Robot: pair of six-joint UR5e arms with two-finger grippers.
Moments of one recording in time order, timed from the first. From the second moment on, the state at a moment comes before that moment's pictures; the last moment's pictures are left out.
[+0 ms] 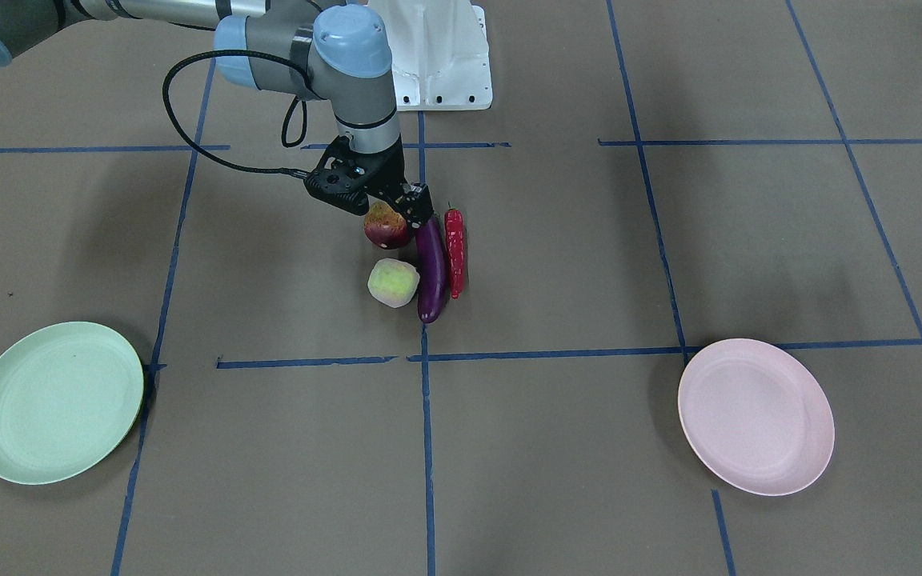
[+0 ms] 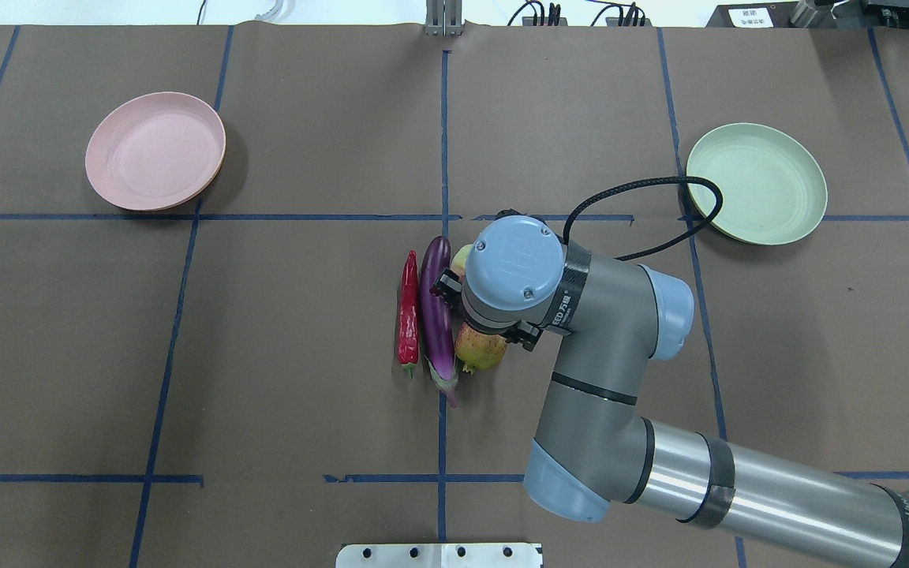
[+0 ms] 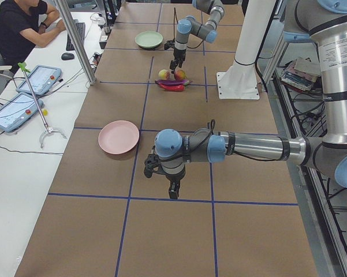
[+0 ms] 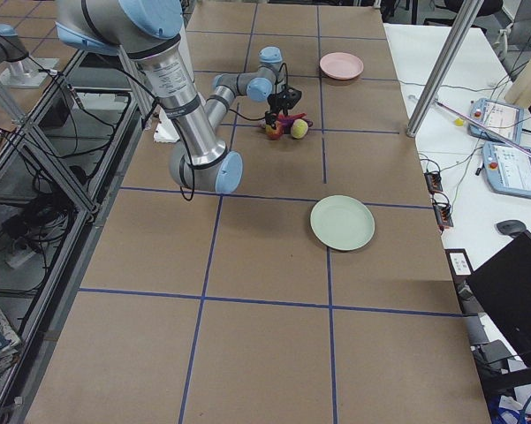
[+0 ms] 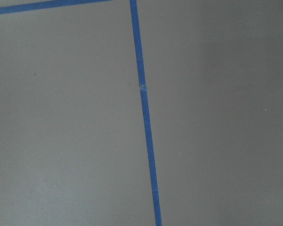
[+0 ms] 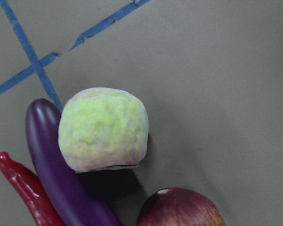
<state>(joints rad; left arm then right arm) -1.51 -1.34 -1.86 -1.45 -2.37 0.12 0.43 -0.89 1.69 -1.58 1.74 1.82</state>
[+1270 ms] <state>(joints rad) -1.51 -1.36 -1.88 -1.45 -2.37 0.12 0.40 -1.07 1.99 -1.81 1.65 1.77</state>
